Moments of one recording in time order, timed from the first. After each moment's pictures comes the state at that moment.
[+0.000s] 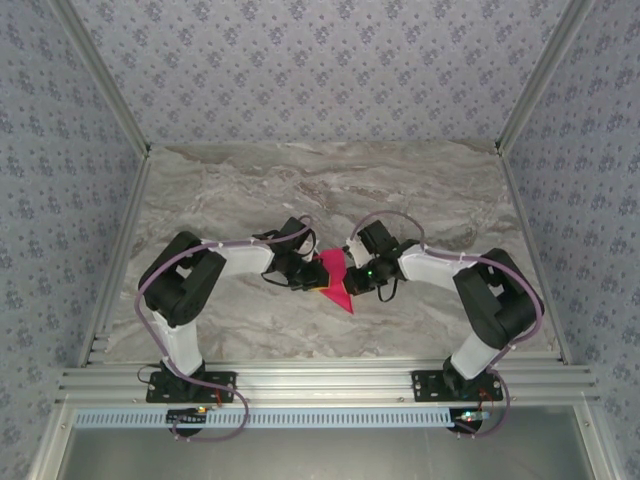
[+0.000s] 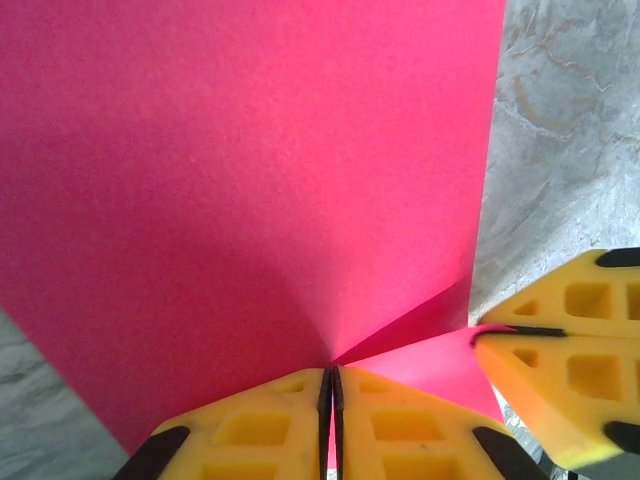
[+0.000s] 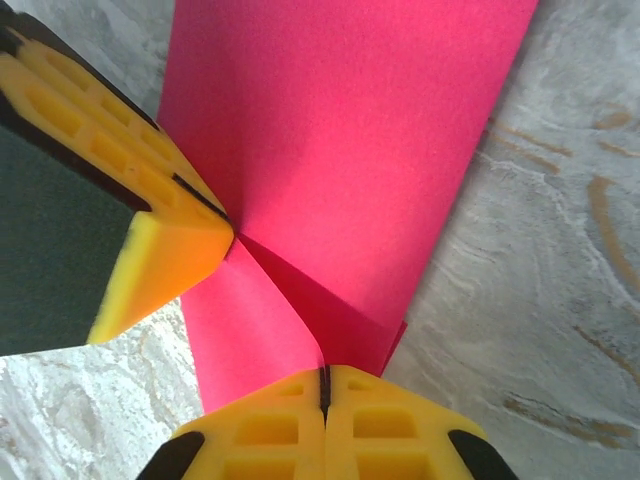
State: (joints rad) left arm -0.69 1.86 0.99 -0.25 0.54 -0.70; right arm 0.58 1.64 0.83 -0.36 -0.41 0.23
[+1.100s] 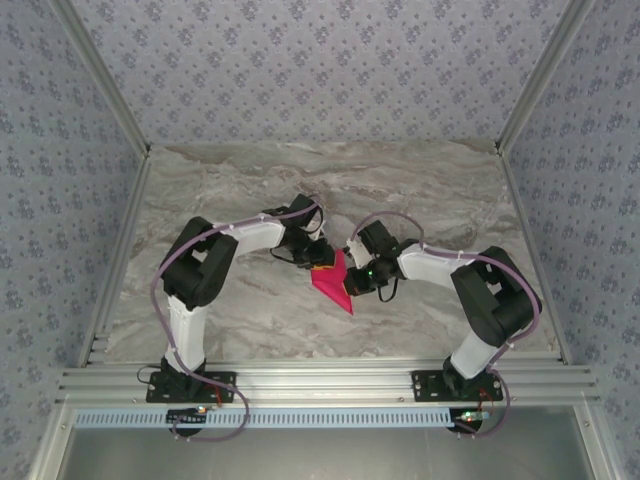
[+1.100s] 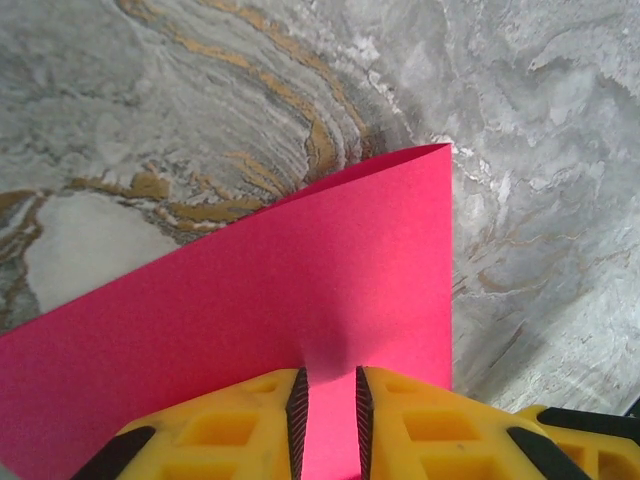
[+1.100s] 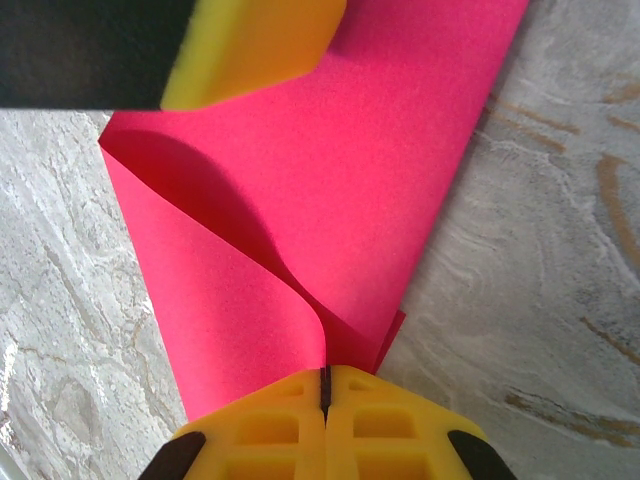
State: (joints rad) left arm -0.64 2.03 1.30 -0.47 0.50 -0.58; right arm 0.58 1.66 0.83 -0.37 -0.42 0.23
